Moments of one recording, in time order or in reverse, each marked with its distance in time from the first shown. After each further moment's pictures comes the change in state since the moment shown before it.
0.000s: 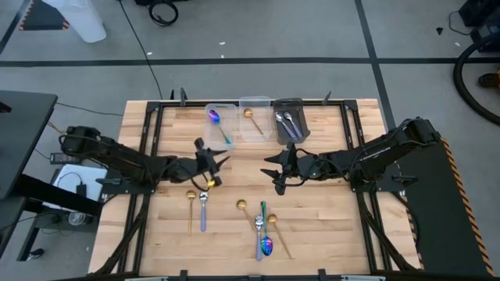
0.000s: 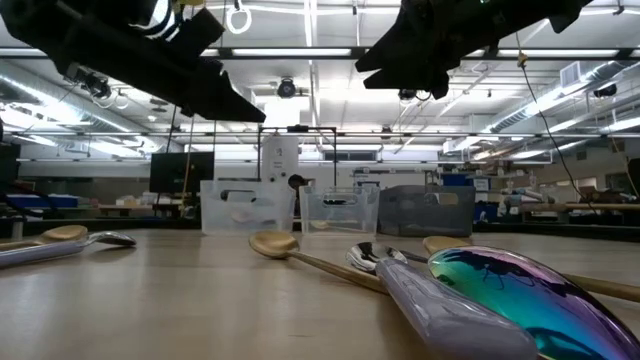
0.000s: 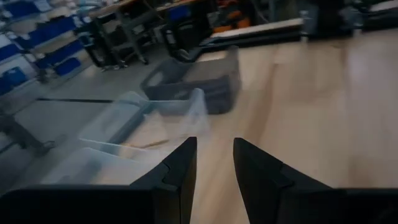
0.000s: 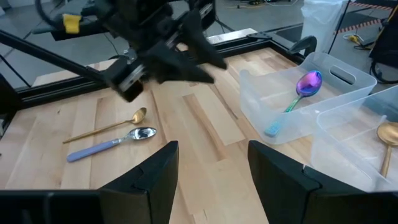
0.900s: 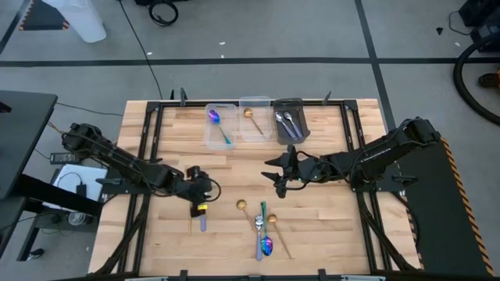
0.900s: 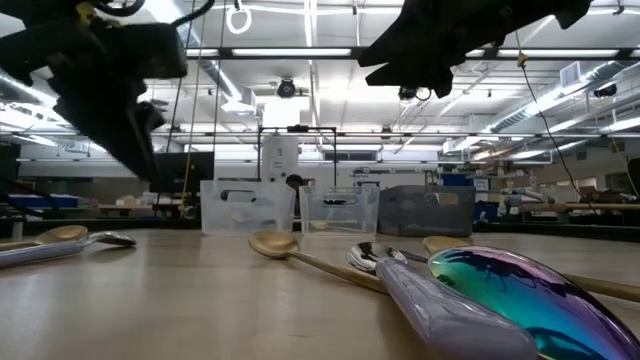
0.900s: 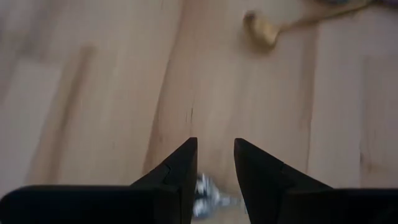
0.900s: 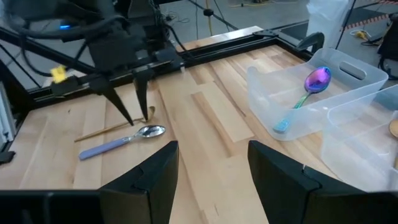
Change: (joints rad) left arm -0.228 0.000 0.234 -0.963 0.424 -0.630; right arm 0.032 0.000 0.000 -0.003 0.012 0.030
